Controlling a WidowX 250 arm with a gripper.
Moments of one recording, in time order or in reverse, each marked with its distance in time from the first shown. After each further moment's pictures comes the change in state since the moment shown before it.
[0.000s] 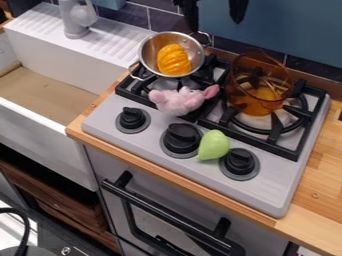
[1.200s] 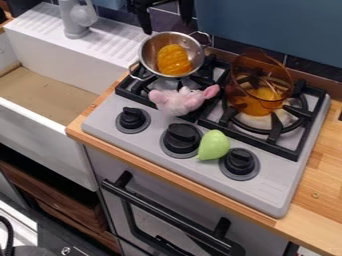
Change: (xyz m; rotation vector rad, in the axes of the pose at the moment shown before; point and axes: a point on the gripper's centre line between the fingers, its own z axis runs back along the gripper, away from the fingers) arm 0.065 0.054 -0.038 -0.026 -0.060 0.021
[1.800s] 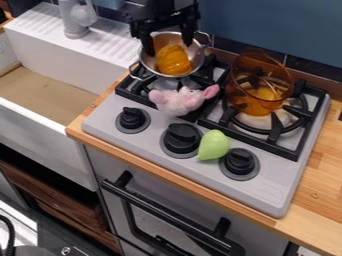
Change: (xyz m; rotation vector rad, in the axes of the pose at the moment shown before) arm -0.015 -0.001 -0.025 -0.010 -0.029 0.029
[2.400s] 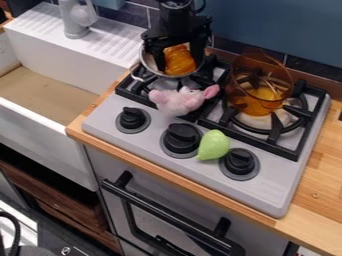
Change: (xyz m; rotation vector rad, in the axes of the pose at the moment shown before) arm -0.018 -0.011 -0.022 0.052 -0.032 0.027
